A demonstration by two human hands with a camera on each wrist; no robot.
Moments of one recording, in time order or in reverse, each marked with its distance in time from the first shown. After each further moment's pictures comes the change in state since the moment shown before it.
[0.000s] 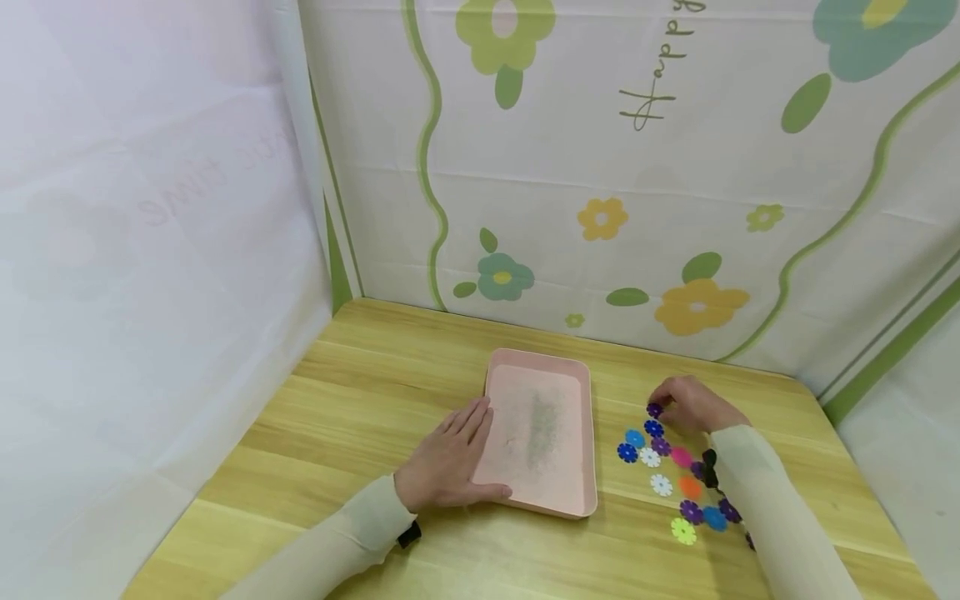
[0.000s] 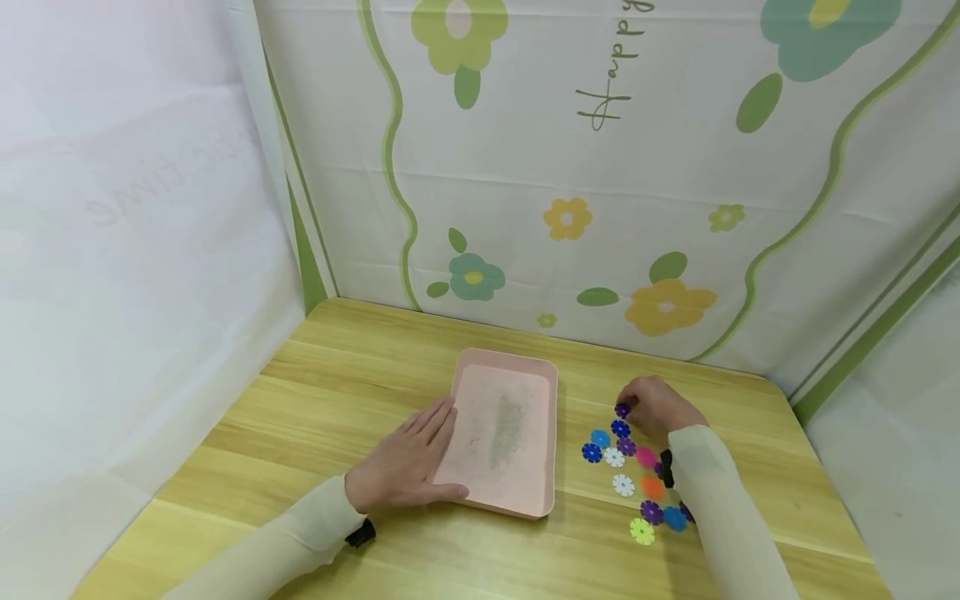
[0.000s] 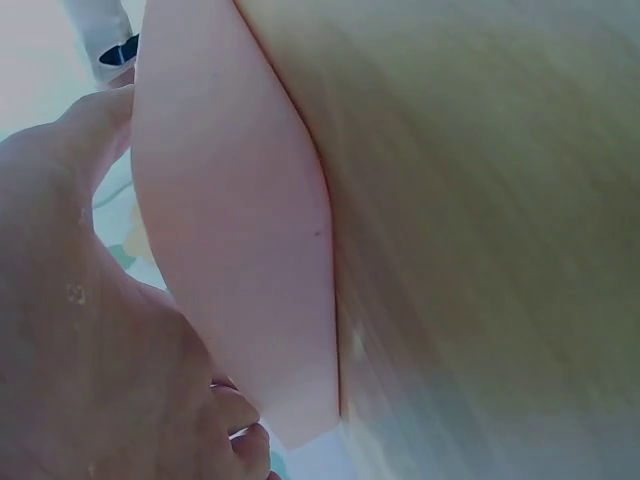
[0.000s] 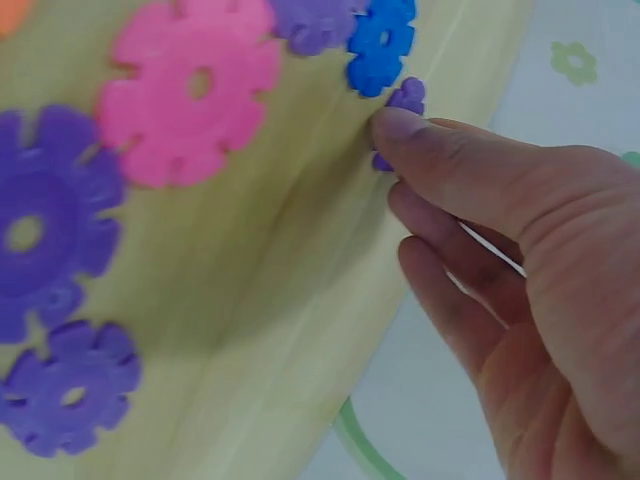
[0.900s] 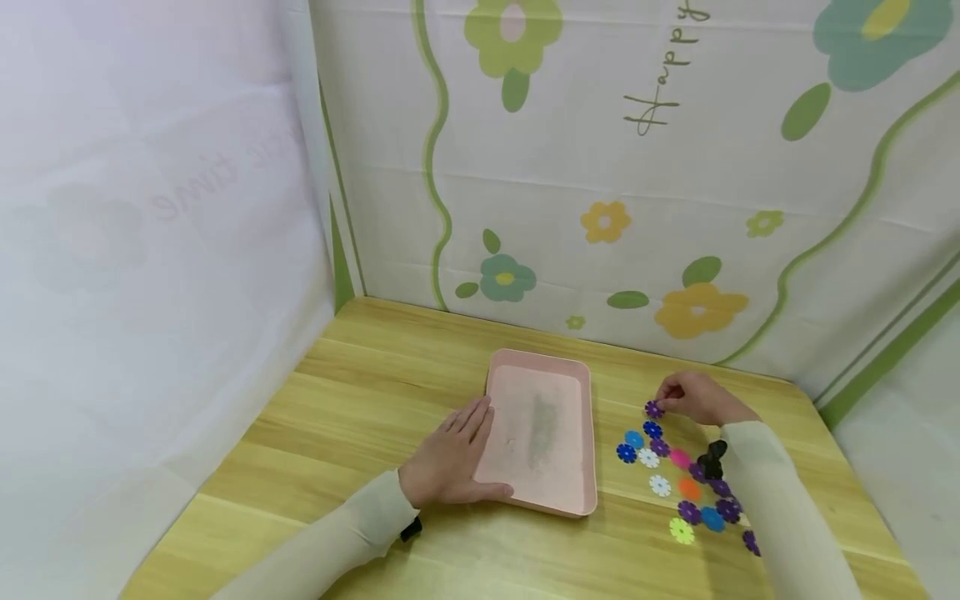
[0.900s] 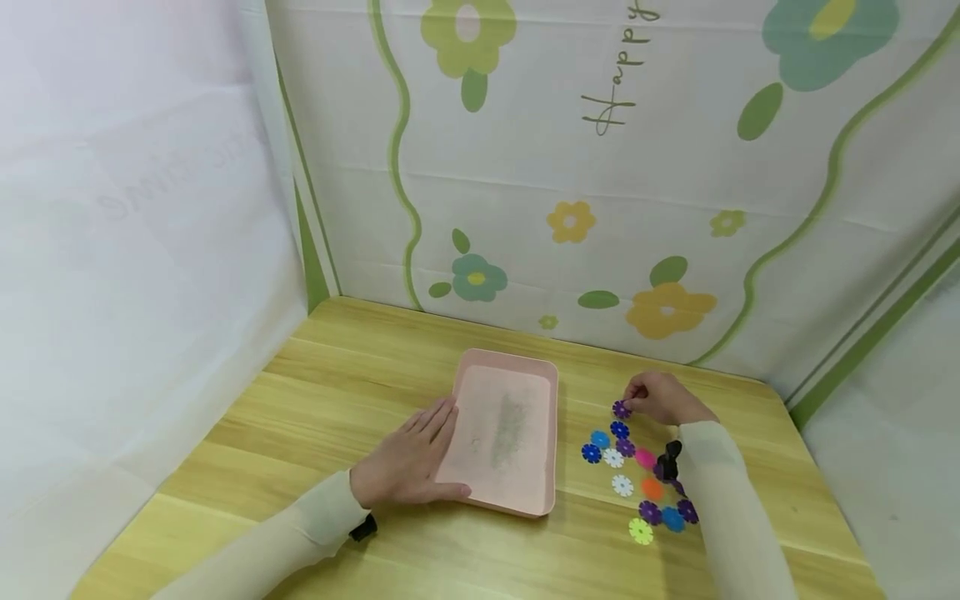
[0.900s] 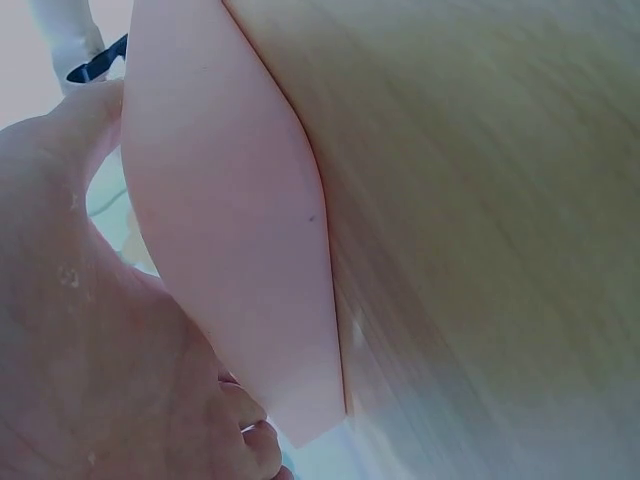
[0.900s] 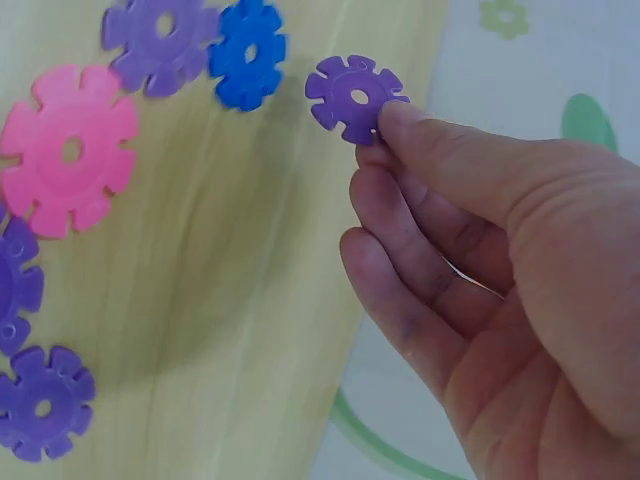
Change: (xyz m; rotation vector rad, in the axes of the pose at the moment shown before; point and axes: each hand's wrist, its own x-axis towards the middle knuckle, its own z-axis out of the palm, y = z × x) left_hand -0.001 0.004 -0.011 0.003 -0.060 -0.028; right_hand -0.008 -0.003 -0.019 0.165 0.009 0.085
